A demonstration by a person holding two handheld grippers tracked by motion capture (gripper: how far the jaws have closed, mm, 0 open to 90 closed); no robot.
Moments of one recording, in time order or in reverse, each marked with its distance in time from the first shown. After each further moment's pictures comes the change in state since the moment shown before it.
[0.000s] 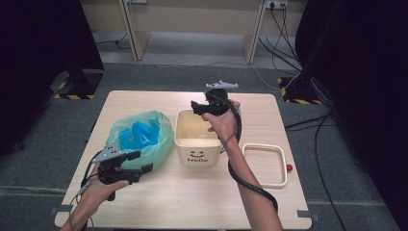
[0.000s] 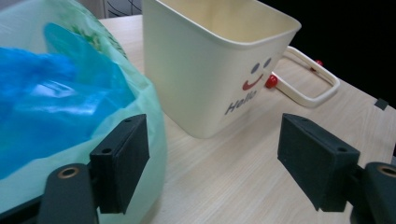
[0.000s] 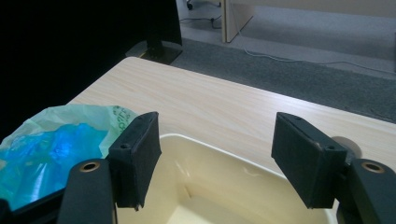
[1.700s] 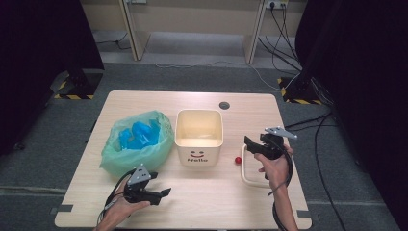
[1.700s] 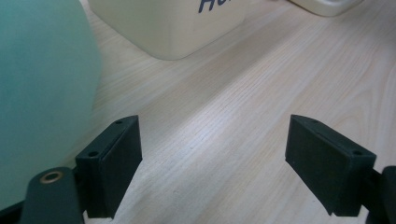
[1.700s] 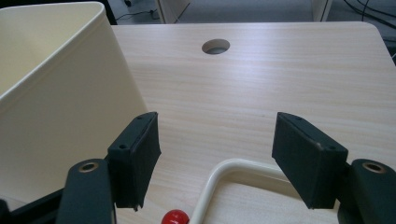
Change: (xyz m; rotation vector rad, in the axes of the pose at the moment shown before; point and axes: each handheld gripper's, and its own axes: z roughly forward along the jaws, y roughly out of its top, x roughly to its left) left arm -0.026 -0.067 0.055 0.176 0.005 0.104; right arm -0.110 -0.146 -0.081 -0.012 -0.185 0.151
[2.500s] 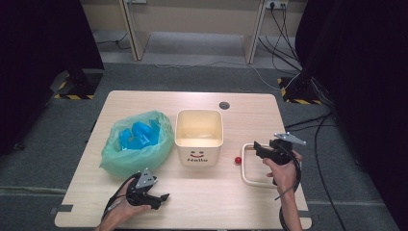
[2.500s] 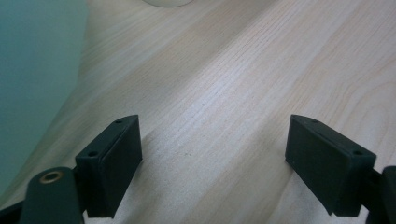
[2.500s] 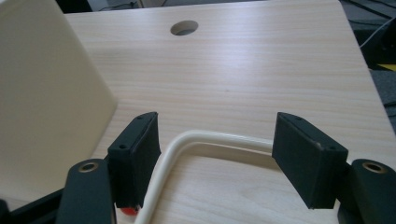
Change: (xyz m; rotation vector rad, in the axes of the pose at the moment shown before) left arm -0.002 -0.011 0.012 0.144 0.052 0.084; right arm -0.028 -0.018 -0.007 0.030 -0.066 0.039
